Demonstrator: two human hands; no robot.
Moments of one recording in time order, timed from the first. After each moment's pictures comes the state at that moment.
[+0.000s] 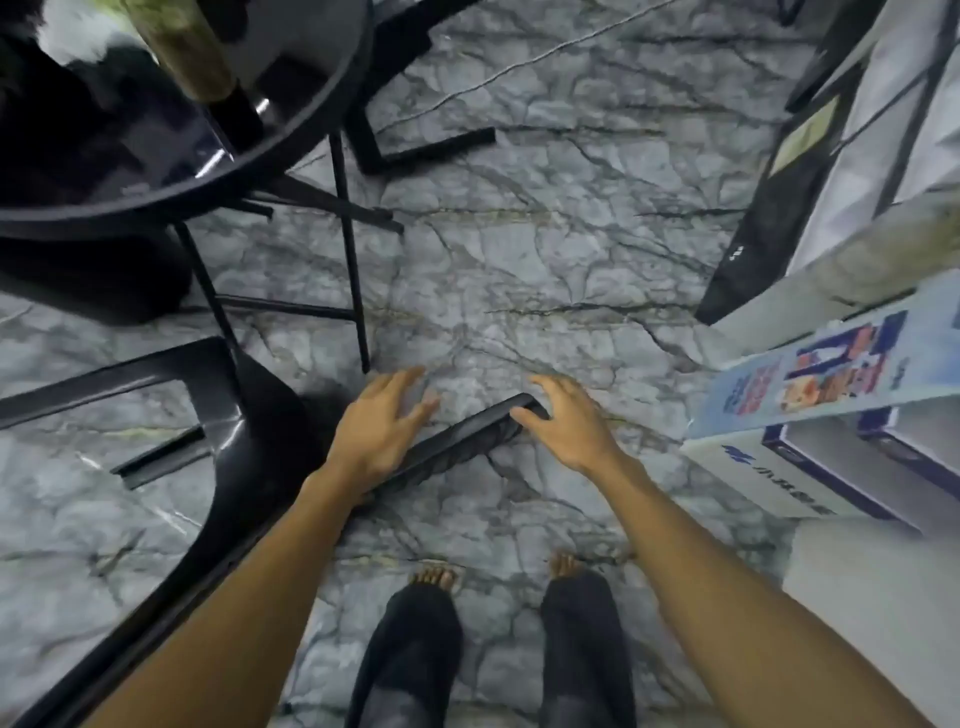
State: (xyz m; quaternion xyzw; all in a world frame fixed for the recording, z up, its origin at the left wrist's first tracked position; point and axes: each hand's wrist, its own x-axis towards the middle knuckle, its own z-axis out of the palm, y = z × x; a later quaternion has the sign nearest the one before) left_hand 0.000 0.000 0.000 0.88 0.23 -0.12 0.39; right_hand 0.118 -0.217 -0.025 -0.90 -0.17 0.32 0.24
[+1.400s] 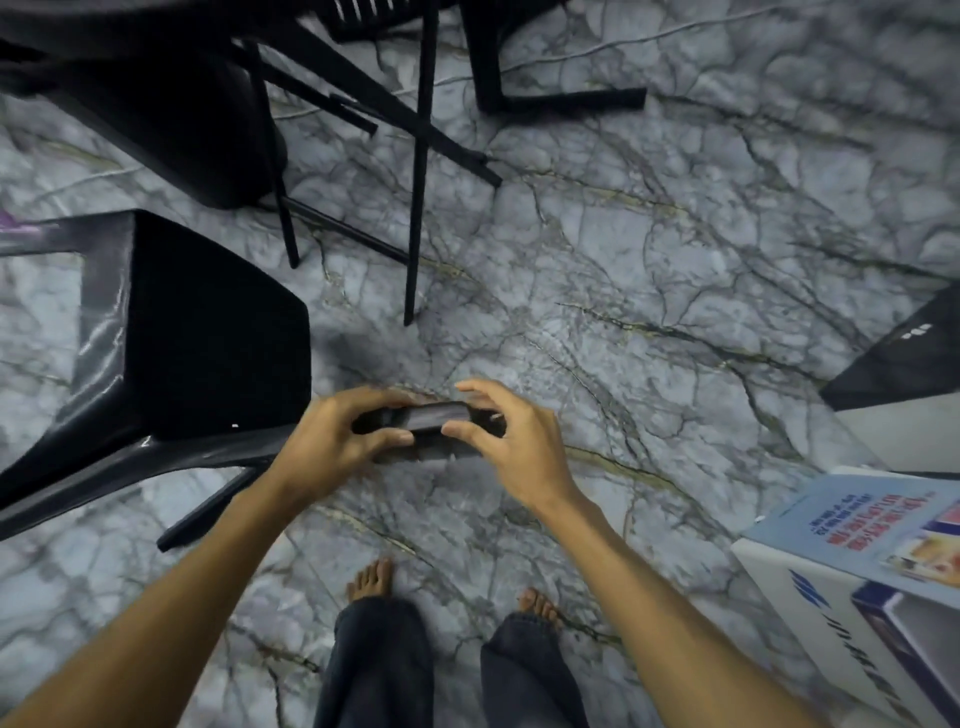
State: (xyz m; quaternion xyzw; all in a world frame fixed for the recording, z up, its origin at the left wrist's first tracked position) left_hand -0.013 -0.035 -0.081 0.87 0.29 -0.02 0.41; right_hand 0.145 -0.198 -0.113 -0.75 -0.35 0.33 0.44
